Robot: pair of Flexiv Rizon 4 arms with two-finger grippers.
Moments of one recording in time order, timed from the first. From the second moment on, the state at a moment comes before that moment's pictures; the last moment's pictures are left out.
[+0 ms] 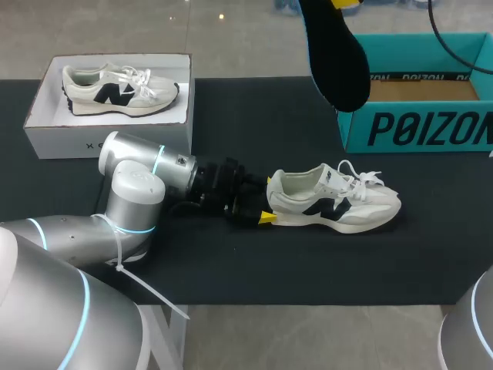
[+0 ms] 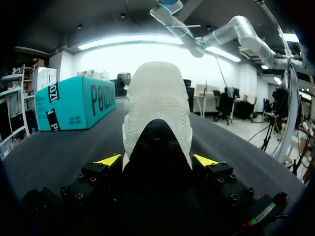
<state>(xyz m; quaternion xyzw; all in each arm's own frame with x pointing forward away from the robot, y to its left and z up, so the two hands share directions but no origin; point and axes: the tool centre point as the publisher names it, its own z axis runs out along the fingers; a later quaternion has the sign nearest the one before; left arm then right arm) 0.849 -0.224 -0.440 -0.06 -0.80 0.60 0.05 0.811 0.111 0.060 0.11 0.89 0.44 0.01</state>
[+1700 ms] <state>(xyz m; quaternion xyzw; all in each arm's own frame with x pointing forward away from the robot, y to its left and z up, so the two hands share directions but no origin) 0.849 -0.224 -0.440 -0.06 -0.80 0.60 0.05 0.749 0.124 0.089 0.21 0.82 0.53 0.06</state>
